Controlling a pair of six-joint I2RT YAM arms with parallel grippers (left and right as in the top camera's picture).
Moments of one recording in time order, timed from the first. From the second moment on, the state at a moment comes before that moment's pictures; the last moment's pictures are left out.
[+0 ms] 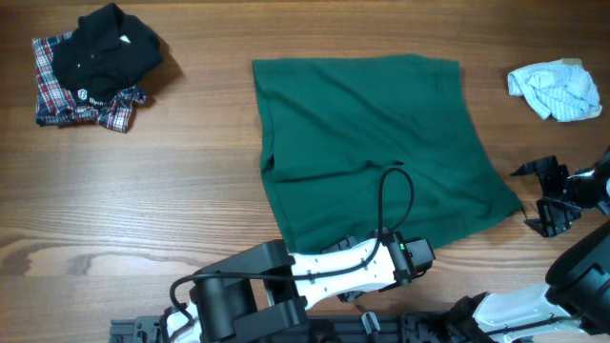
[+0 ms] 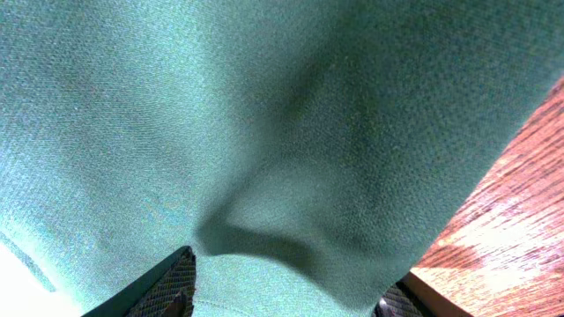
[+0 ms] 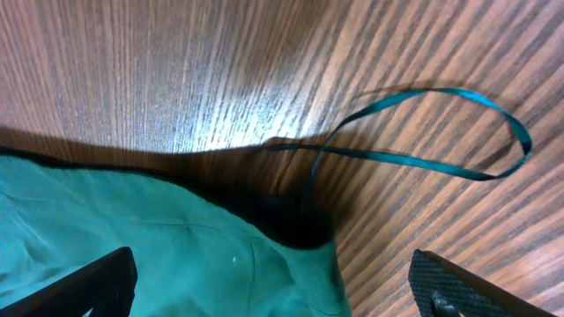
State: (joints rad) left arm -1.29 2.02 1.31 -1.09 -0.21 -0.20; right arm -0.76 1.76 1.11 -0.96 -0.33 0.48
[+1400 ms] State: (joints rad) left arm -1.17 1.88 1.32 -1.06 -0.22 -0.20; right arm -0.60 1.64 0.96 -0.77 -0.43 0.55
